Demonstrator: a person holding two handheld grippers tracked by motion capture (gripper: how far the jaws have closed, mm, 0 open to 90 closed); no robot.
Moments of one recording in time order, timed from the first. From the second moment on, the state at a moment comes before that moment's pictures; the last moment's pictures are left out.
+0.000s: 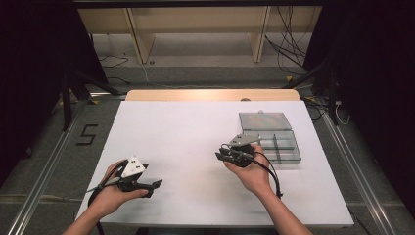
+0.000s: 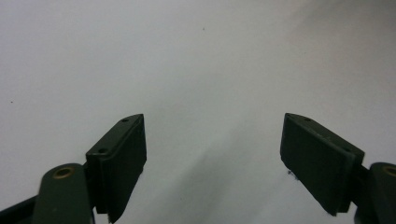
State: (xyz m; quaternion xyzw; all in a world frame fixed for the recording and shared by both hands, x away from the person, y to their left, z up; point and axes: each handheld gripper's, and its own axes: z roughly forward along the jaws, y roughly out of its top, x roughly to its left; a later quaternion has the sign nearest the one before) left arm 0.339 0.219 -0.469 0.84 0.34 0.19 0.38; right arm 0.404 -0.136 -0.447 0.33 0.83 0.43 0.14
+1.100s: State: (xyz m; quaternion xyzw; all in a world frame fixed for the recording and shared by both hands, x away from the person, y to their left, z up) left arm 0.339 0.219 -0.469 0.84 0.35 0.19 0.38; right arm 0.402 -0.164 -0.440 0.35 0.82 0.43 0.16
